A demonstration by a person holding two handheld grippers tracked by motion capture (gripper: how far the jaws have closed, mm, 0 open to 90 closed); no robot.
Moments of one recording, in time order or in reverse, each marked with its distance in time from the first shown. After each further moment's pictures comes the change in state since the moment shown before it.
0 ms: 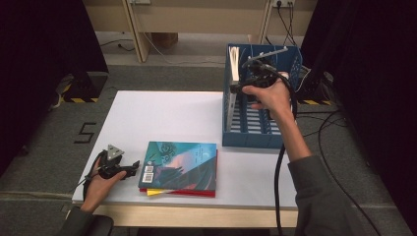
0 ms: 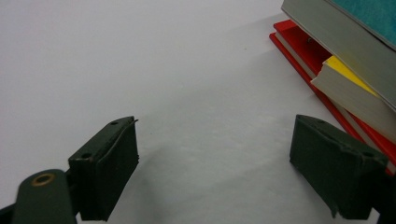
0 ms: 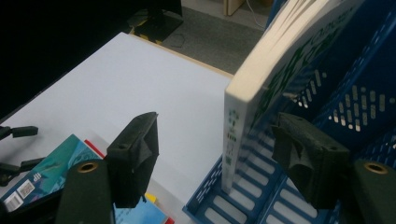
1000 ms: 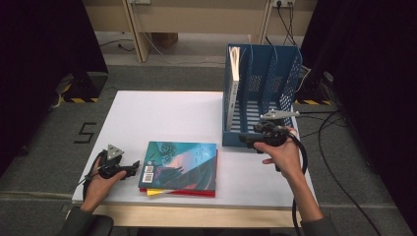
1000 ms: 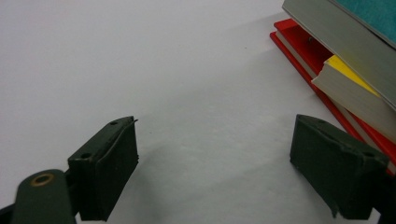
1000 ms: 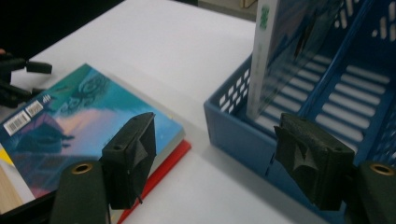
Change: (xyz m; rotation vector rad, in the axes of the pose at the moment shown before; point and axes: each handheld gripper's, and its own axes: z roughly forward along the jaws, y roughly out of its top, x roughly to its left) left arm 0.001 0.000 0.000 0.004 -0.005 -0.004; right arm 0.007 -0.149 0.003 -0.038 0.069 -0.009
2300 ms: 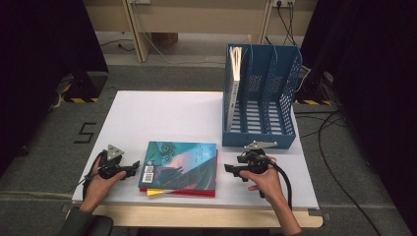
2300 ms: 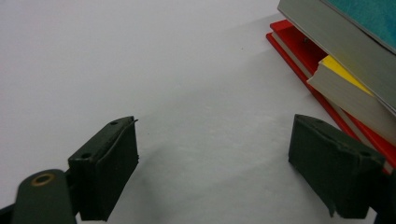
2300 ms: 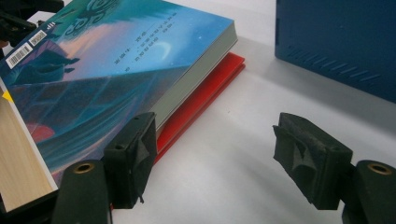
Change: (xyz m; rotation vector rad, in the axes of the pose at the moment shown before) left arm -0.001 0.000 -0.001 -0.005 -0.008 0.008; right arm 0.018 -0.083 0.064 0.101 0.147 0.086
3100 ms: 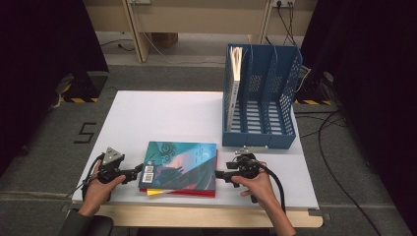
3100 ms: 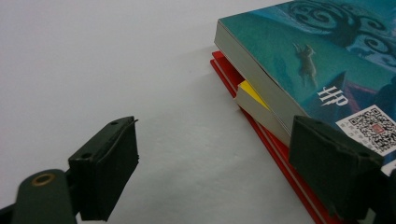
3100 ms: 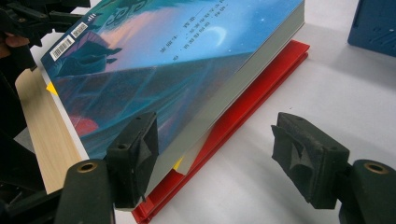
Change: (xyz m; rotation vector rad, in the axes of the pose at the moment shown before) left arm -0.015 0.004 -0.024 -0.073 -0.107 -0.043; right arm 0.020 -0.006 0.017 0.021 0.110 0.018
